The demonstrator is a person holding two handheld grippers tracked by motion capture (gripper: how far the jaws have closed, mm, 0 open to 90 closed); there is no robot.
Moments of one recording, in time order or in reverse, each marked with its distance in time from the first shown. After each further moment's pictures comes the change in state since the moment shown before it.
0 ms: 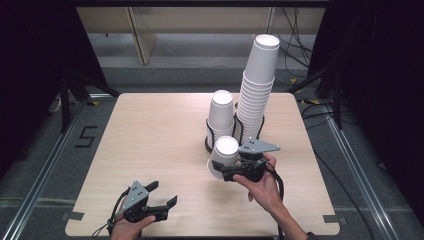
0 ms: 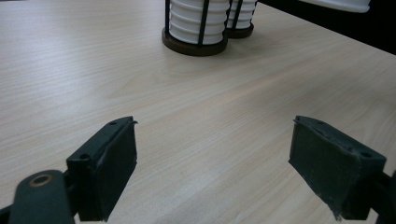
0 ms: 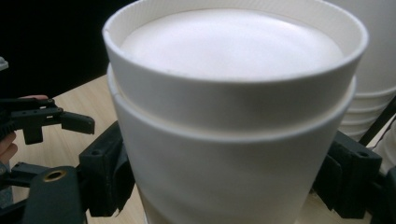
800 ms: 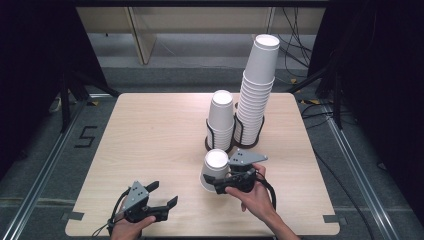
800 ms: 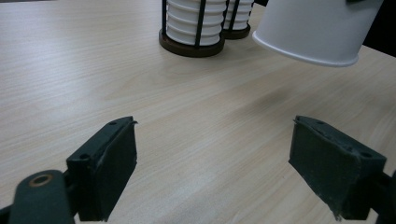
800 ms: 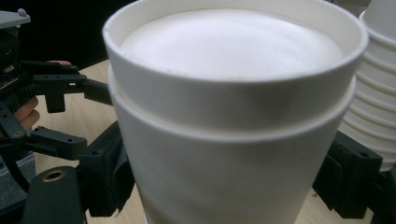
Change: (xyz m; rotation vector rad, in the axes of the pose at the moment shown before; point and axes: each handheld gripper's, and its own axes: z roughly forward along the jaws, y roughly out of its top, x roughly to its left) left arm -0.001 0.000 0.000 -0.012 -0.016 0.000; right arm 0.018 -0.024 0.018 0.040 0.062 -0.037
